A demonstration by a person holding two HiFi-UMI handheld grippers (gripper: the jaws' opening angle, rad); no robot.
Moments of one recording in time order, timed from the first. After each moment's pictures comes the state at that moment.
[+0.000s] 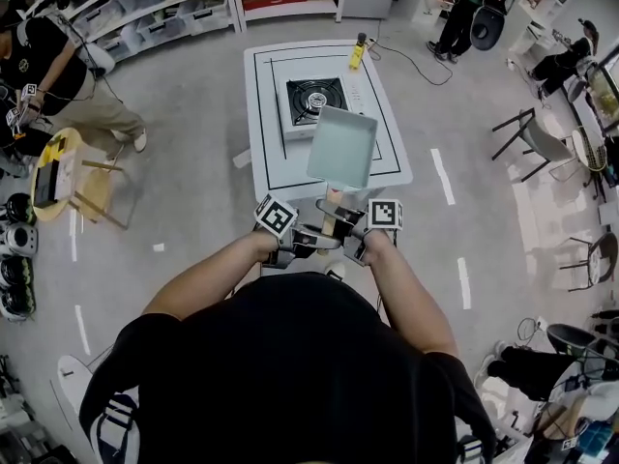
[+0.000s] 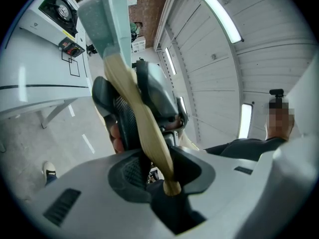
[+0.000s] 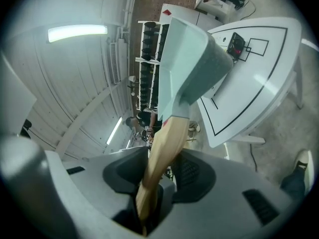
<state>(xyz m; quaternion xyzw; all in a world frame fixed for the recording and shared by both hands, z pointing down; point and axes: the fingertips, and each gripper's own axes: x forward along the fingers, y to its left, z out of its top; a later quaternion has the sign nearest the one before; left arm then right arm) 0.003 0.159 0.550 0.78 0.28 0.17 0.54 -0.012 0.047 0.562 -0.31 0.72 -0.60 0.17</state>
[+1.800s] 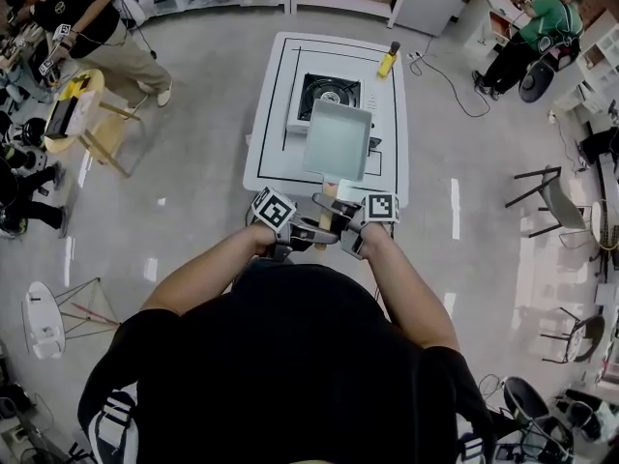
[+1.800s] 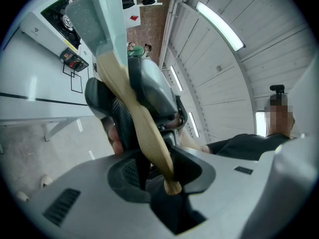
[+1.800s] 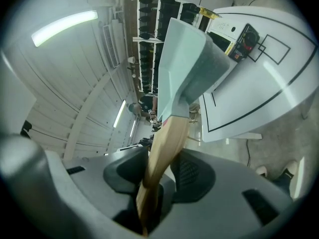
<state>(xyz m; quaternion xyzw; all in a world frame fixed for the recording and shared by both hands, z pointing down) 0.089 0.129 0.560 0.81 0.17 0.10 0.55 0.038 0.025 0.576 -0.19 0.74 -0.64 0.09</state>
